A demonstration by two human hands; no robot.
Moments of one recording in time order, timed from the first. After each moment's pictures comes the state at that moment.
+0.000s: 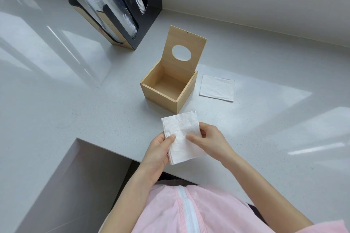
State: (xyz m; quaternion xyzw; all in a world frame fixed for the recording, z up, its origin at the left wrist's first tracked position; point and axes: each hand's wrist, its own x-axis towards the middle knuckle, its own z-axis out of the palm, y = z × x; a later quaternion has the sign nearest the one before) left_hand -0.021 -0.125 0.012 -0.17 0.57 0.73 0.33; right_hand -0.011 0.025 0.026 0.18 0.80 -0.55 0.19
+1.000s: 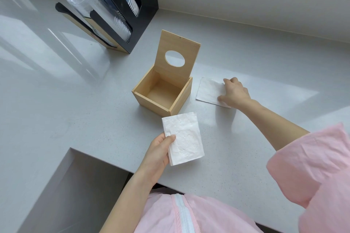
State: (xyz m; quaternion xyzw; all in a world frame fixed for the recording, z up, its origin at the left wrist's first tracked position) left_hand -0.044 -0.100 0.016 -0.19 0.56 0.73 0.34; right_hand -0.142 0.141 0.001 0.18 0.96 -0.14 0.17
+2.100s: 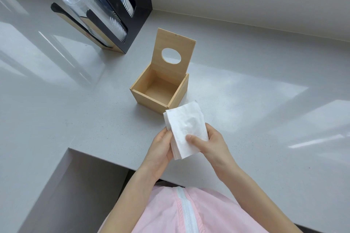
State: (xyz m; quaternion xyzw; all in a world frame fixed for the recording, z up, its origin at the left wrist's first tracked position) left_hand -0.040 -0.098 0.019 -0.12 0.57 0.73 0.35; right_hand 0.001 0.029 0.037 0.26 0.66 -0.69 0.11
